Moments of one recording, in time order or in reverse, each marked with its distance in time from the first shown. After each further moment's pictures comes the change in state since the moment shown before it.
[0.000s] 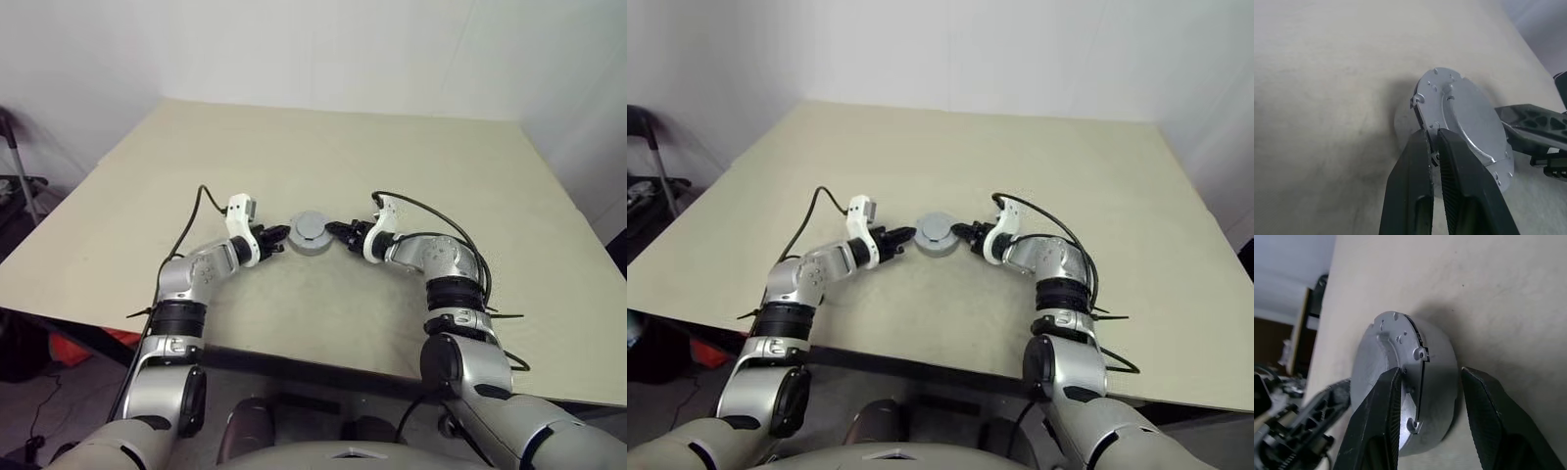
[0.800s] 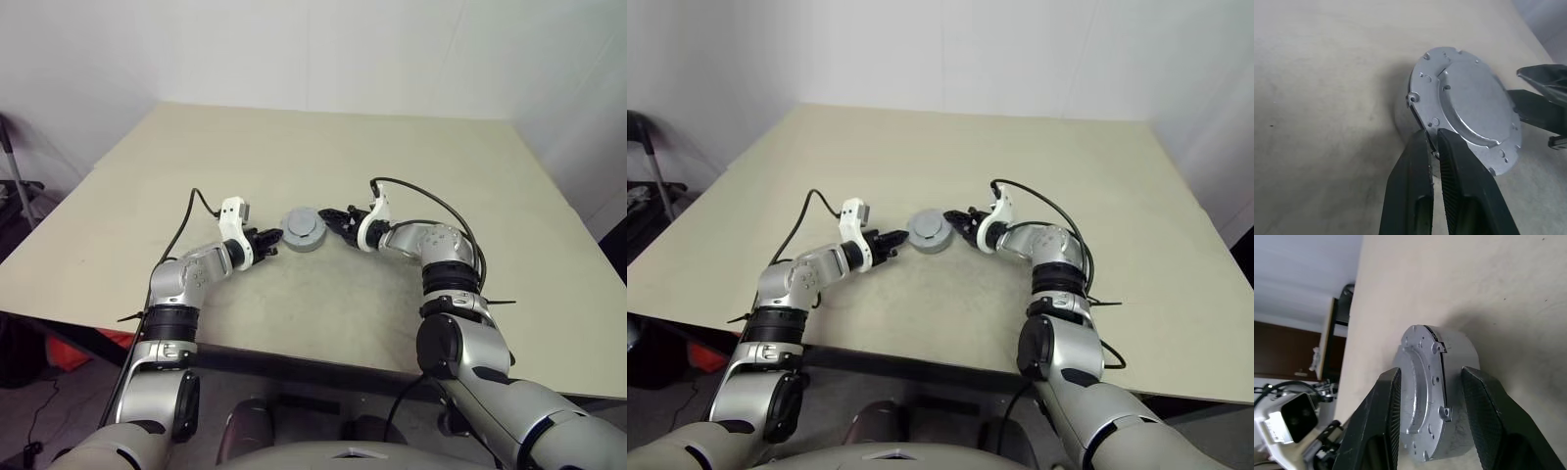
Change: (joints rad) left arm 0.023 0.016 0.000 -0.031 -0.007 0.018 0.022; right arm -0.081 -0.009 0.010 0.099 0.013 -0.036 0.022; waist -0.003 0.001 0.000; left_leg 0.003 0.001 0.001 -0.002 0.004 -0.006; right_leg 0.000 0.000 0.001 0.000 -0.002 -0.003
